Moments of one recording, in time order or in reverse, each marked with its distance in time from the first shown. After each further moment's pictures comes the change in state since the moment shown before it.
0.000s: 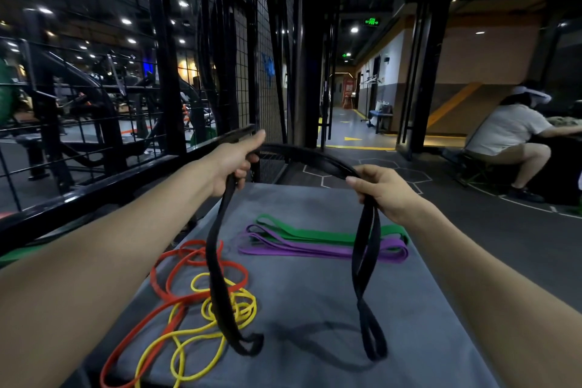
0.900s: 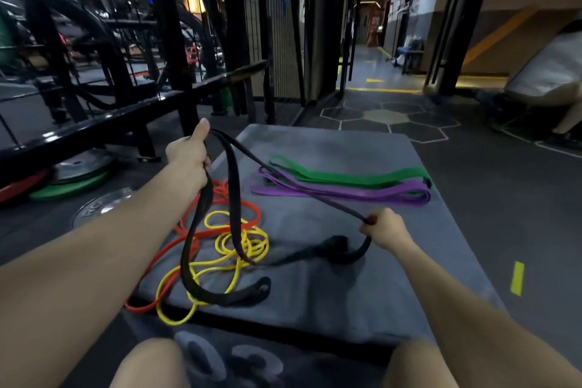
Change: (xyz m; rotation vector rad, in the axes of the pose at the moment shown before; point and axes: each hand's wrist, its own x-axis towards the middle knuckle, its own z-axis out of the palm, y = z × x) left_hand 0.041 -0.121 -0.047 -0.335 0.707 -0.054; right_hand -0.044 0.168 0.040 -0.735 0.017 0.530
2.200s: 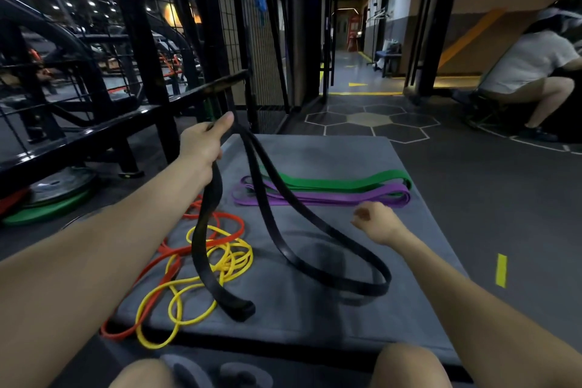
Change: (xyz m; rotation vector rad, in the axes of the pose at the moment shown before) left_hand -0.045 0.023 0.047 0.241 -0.306 0.217; right_hand 0.000 0.009 -0.033 -0.008 -0.005 -0.193
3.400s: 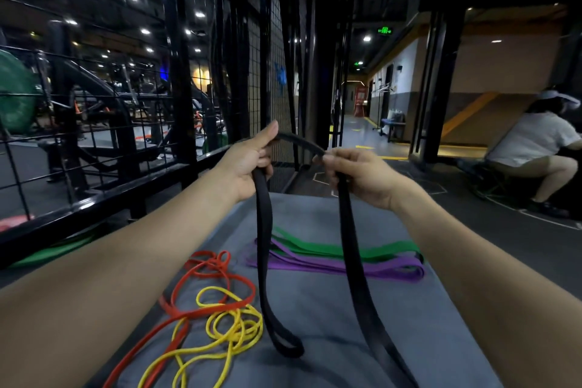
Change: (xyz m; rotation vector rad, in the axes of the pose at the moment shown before) left_hand -0.024 0.099 0.000 -0.466 -0.415 -0.042; right_hand 0.001 -0.186 -0.125 0.887 -0.216 -0.458
